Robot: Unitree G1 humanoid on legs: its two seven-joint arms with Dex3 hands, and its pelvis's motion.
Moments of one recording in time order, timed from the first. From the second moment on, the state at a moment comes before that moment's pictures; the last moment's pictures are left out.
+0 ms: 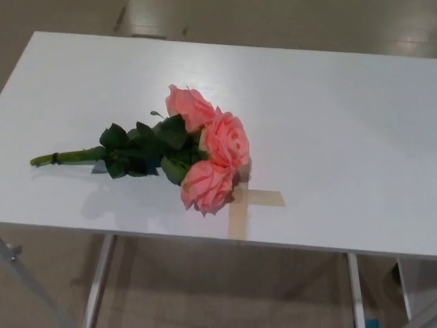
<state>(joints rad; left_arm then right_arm) -0.13 0.49 0.32 1.30 0.00 -0.04 -0.18 -0.16 -0.22 -0.06 1.33 -0.20 -0.10 -0.13</state>
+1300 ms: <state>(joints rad) 0.33 0.55 0.09 0.34 -0.08 -0.31 -0.56 -0.17 -0.23 -0.05 1.34 -0.19 -0.11 -0.07</state>
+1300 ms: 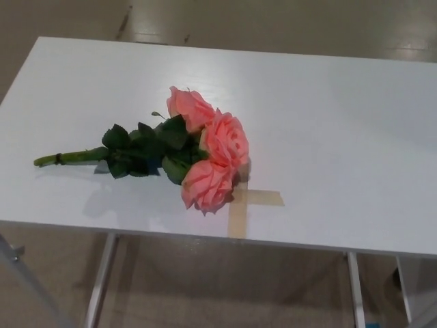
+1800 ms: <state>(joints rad) 0.45 0.62 0.17 -0.28 -0.26 -0.31 -0.66 -0.18 -0.23 -0.05 1.34 -0.19 -0.11 -0.07</state>
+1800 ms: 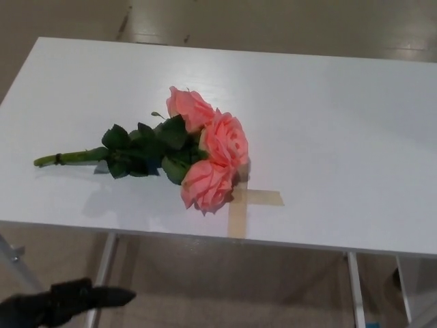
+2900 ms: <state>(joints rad) -0.47 0.57 0.01 0.14 -0.09 -0.07 -0.45 -0.16 -0.24 -0.03 1.35 -0.19 -0.10 -0.07</state>
